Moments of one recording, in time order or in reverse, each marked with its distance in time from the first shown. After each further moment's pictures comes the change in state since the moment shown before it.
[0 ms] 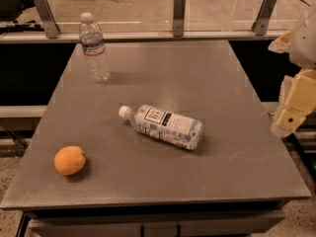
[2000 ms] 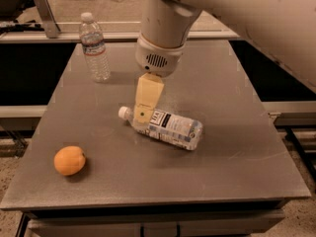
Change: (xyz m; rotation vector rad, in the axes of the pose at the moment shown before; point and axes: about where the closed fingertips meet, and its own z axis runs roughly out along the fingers) arm -0.219 0.024 0.114 -0.224 -0.034 -0.088
